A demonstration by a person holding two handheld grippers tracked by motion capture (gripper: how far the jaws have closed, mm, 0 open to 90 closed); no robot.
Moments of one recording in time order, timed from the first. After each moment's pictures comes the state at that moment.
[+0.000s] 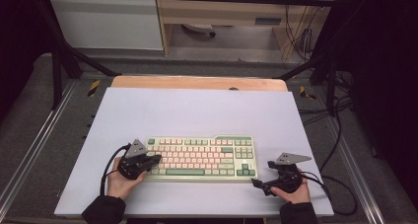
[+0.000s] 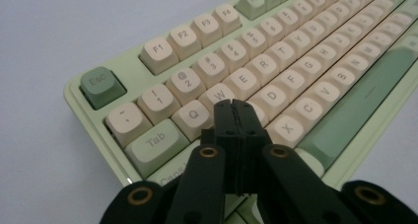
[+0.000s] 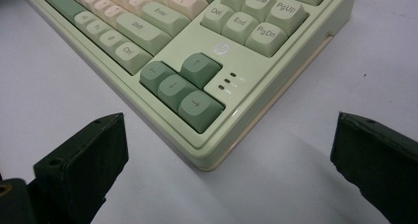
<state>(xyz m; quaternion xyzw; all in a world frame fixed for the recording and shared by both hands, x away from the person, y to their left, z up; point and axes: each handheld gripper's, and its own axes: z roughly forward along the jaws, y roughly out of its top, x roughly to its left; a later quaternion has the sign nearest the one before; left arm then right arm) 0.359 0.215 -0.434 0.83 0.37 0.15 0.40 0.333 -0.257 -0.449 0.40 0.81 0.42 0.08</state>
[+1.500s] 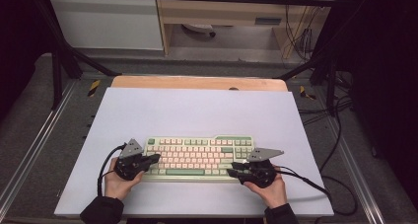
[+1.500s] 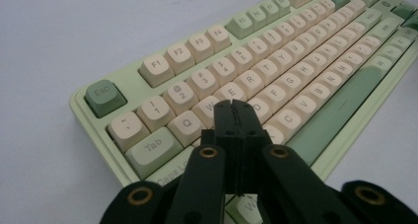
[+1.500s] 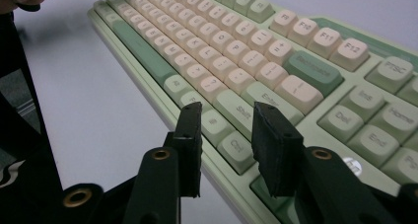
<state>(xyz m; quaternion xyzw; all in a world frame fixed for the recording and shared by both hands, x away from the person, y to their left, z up) 0.353 0.221 -0.424 0.81 0.36 0.15 0.43 0.336 -0.177 -0.419 0.33 0.83 0.45 0.07</state>
